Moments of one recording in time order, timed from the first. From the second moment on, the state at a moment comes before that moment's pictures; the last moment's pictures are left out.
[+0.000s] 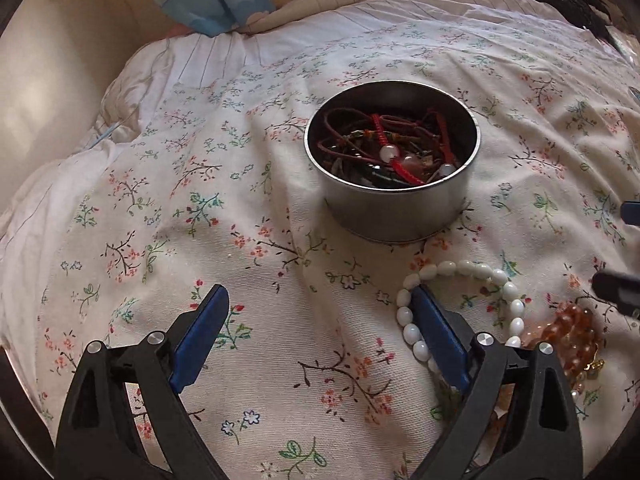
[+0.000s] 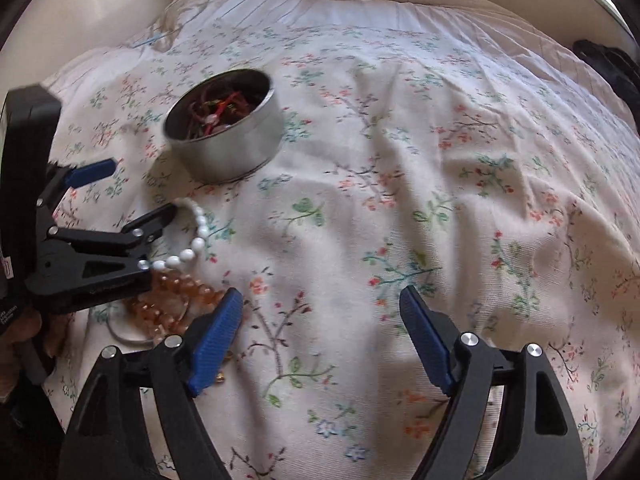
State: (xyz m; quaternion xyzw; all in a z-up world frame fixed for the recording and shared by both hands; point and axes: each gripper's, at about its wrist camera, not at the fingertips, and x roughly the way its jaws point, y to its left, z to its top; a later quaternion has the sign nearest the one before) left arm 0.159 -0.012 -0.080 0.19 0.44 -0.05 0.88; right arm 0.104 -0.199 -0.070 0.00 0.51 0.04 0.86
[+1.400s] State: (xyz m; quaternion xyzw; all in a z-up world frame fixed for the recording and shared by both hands) left arm 0.164 -0.027 -0.088 0.20 0.45 -0.10 0.86; right arm 0.111 -0.184 -0.078 0.05 0.52 0.14 0.84
